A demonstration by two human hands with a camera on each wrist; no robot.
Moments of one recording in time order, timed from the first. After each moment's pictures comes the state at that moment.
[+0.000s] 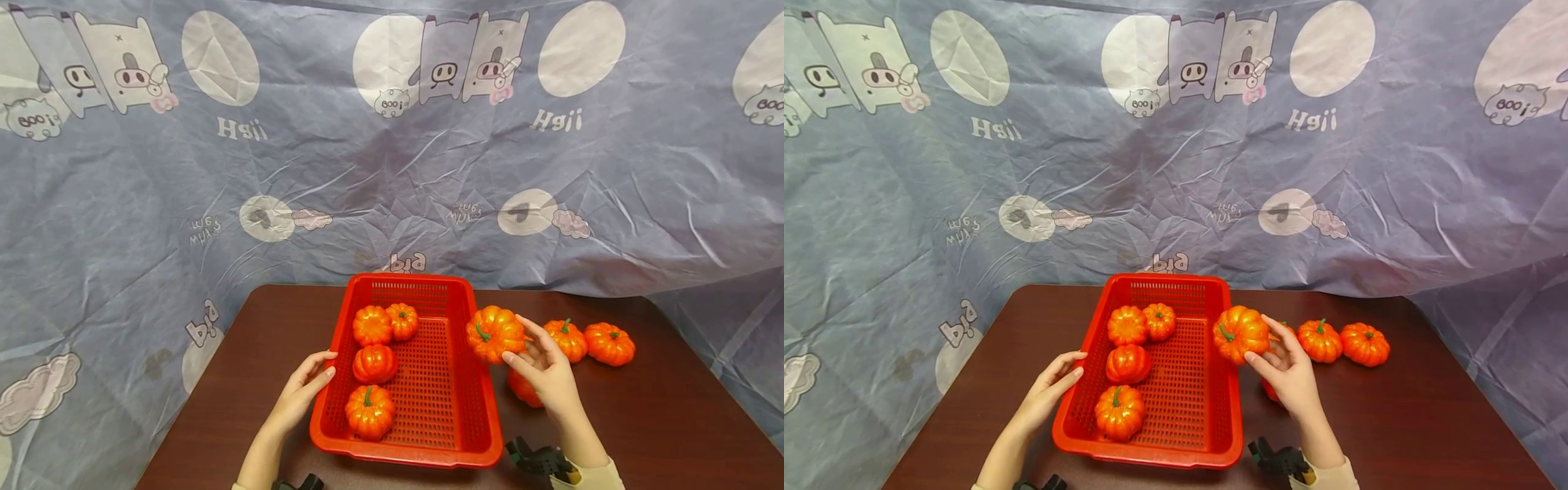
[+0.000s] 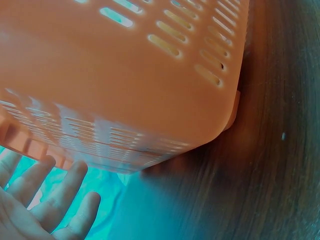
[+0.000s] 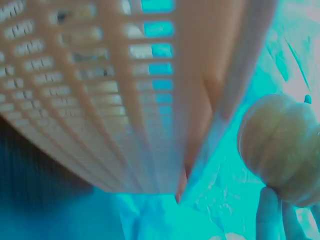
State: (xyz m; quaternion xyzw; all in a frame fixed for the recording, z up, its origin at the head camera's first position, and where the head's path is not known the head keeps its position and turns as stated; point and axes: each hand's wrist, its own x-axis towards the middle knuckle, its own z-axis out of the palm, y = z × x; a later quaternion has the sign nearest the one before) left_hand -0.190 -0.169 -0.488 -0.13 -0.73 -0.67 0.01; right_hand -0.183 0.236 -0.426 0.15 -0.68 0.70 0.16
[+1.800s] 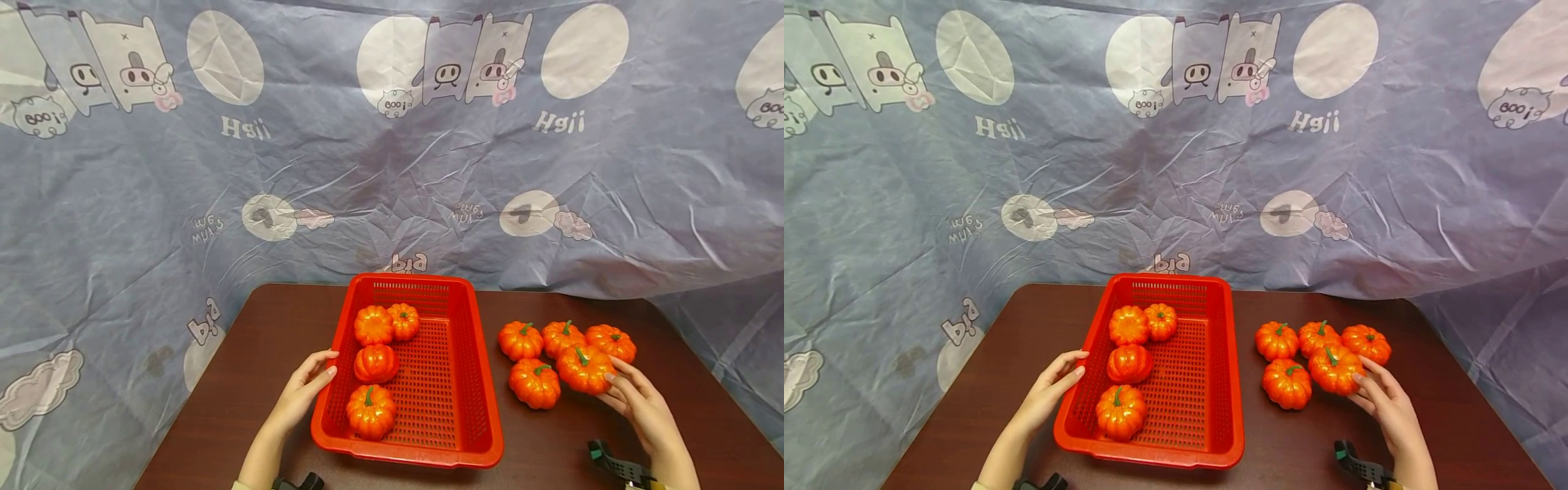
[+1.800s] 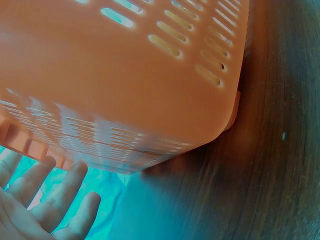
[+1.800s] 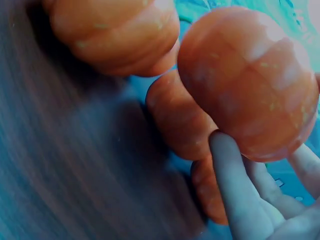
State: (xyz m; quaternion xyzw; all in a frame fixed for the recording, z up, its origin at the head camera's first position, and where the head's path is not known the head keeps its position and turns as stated) left_hand -0.189 -0.169 -0.486 -0.14 -0.73 -0.67 0.01; right_hand -0.173 0.395 -0.491 0.08 -0.64 0.76 0.07
